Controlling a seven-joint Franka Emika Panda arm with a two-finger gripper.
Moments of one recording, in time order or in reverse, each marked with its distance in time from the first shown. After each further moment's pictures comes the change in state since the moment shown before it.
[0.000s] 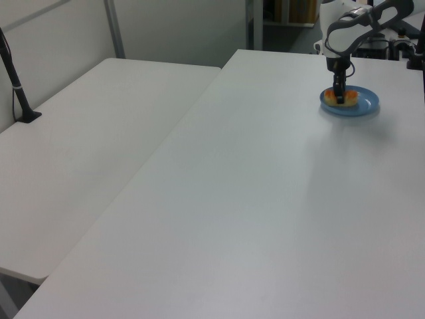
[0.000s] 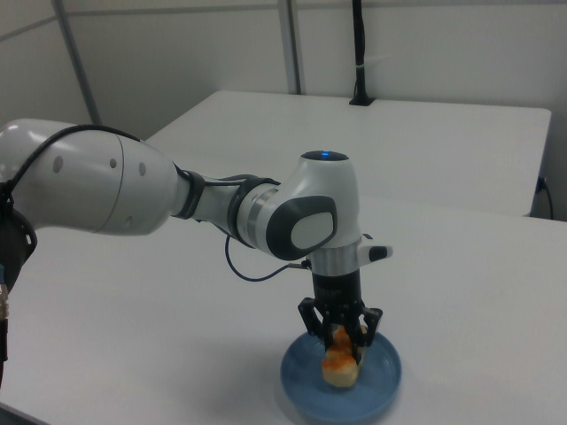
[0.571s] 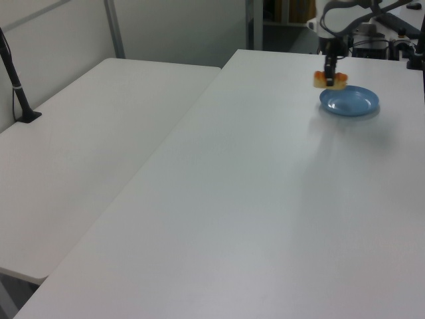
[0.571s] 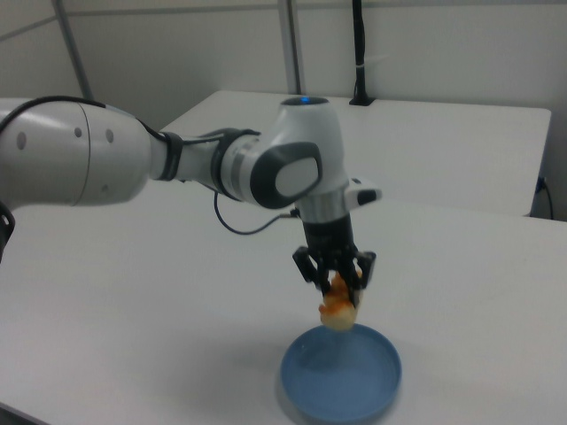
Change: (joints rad) arm 0.057 -0.053 0.009 0.101 0.024 -0.050 0.049
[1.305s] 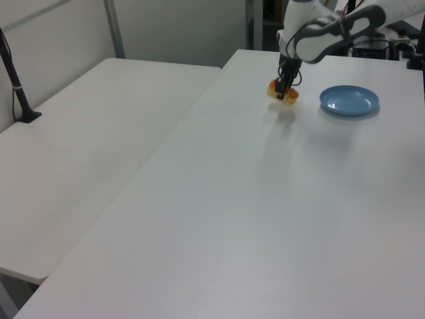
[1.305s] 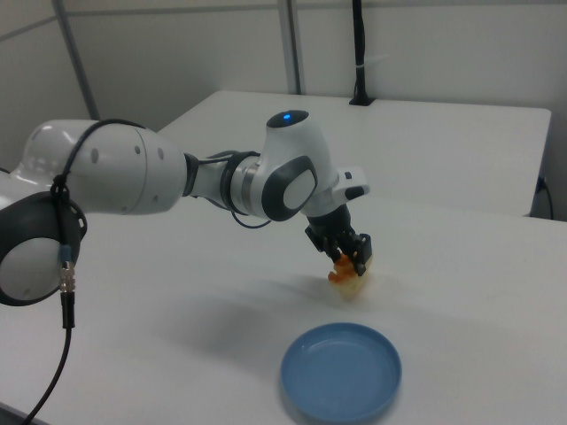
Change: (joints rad) arm 0.115 0.229 0.003 0.144 0.002 0.326 0.396
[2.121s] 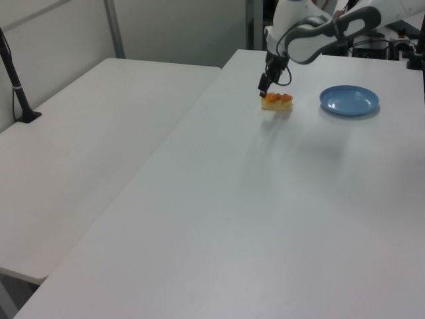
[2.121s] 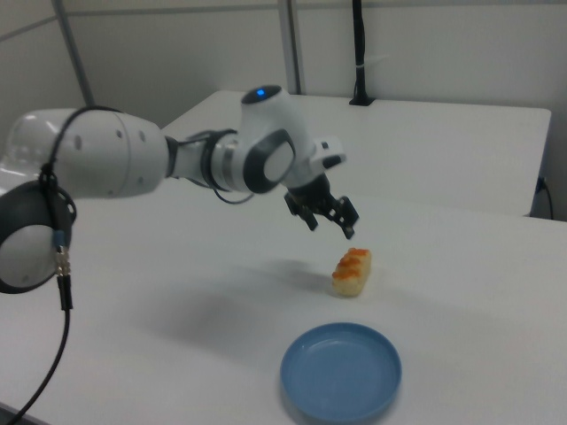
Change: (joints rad) arm 0.080 -0.016 0.001 0.057 -0.003 -0.003 0.039
